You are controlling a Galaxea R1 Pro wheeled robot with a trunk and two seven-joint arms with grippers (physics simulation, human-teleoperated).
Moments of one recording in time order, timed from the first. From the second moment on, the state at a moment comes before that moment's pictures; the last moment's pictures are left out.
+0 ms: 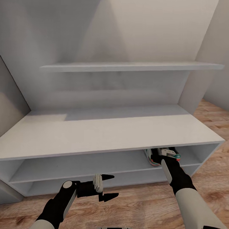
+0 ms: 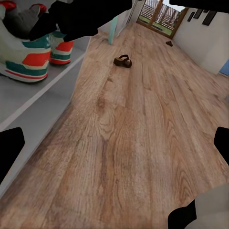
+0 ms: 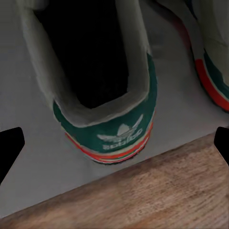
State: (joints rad) left arm -0.46 -0.02 -0.10 -0.88 -0.01 -0.06 -1.27; right arm -0.70 -0.02 -0.15 -0.84 -0.09 0.56 -0.15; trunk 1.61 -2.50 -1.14
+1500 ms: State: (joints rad) left arm -0.46 -0.02 -0.10 -0.88 -0.01 -0.06 -1.27; right arm -0.70 -0.02 -0.15 -0.84 -0.09 0.56 -0.15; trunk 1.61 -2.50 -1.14
